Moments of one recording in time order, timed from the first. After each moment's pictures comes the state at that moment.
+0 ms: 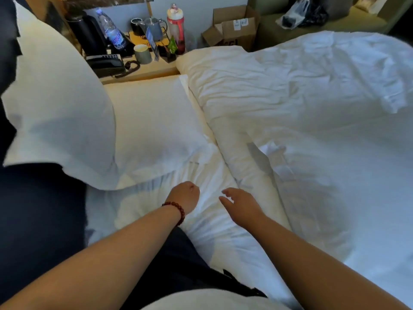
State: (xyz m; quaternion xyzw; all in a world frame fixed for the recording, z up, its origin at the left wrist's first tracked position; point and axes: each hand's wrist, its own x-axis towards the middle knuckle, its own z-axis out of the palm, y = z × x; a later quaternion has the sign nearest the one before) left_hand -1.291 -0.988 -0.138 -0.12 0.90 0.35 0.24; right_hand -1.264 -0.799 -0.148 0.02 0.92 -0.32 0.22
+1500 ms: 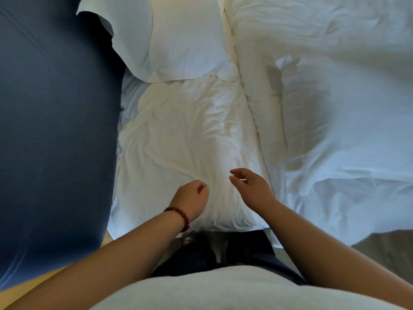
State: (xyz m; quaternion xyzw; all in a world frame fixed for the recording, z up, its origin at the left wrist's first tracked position) left_hand -0.942 -0.913 -0.120 -0.22 0.86 0.40 0.22; right_hand -1.003 -0.733 -0.118 0.02 0.88 -0.41 0.26
